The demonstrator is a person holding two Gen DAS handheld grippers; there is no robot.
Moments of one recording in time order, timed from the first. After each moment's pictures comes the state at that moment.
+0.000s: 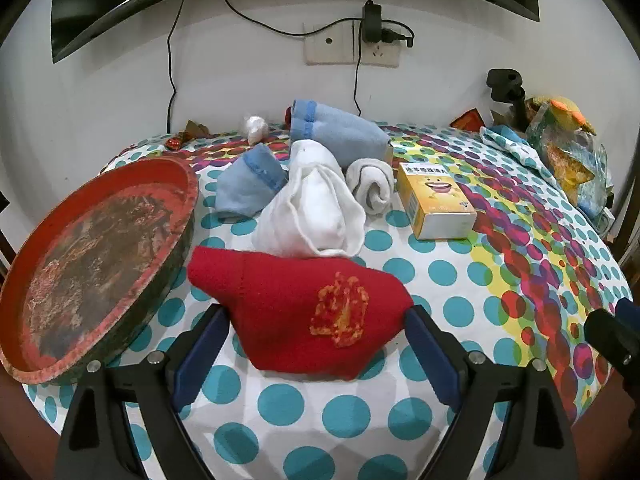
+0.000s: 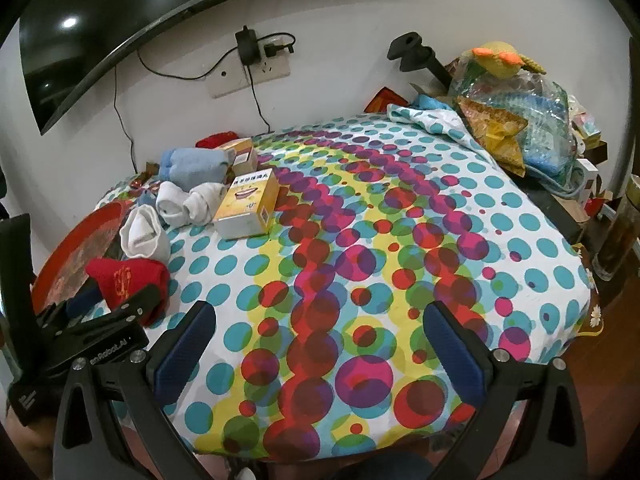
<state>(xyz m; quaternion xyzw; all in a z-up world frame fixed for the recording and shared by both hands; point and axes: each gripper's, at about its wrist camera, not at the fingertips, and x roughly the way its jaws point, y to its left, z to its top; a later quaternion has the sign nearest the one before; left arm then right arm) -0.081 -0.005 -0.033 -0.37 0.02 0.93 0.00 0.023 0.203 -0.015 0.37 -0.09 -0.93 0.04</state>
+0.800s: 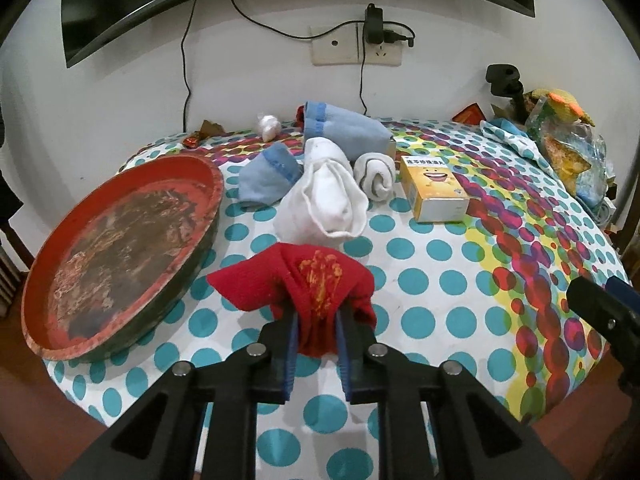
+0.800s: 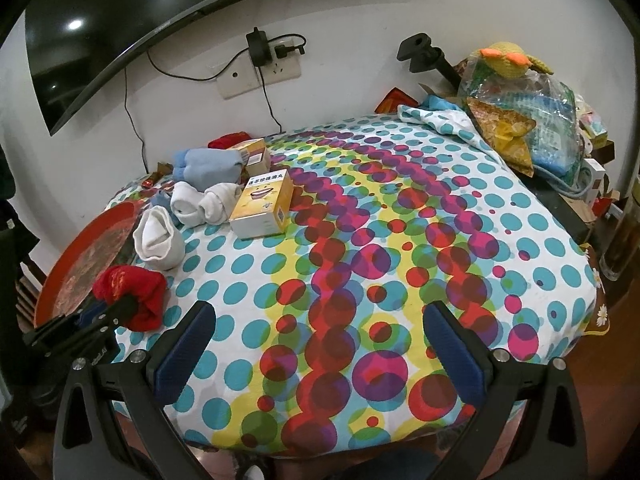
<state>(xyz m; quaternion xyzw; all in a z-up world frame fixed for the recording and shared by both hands) -0.049 -0.008 -0.016 -0.38 0.03 0.92 -0.02 0.029 0.199 -0.007 0.36 -0.10 -0.93 0.06</state>
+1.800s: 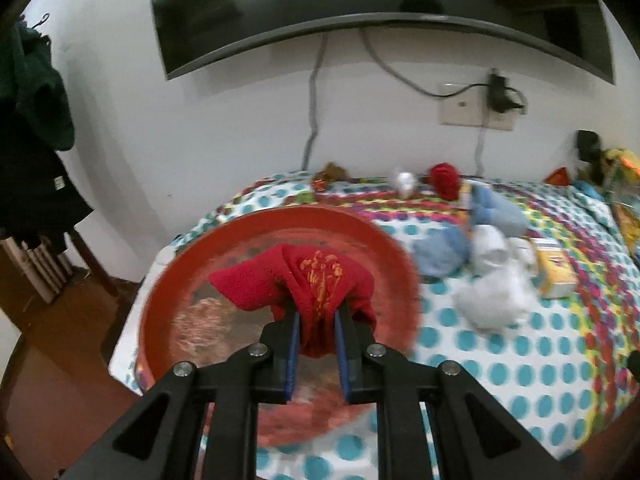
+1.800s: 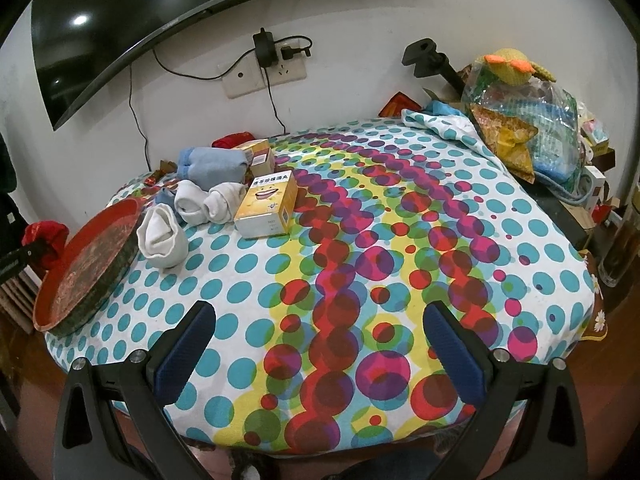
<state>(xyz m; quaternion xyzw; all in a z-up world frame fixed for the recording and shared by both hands) -0.055 -0.150 0.057 -0.33 0.04 0.93 -0.14 0.032 0.192 -0.006 0.36 -0.08 -0.93 0.06</state>
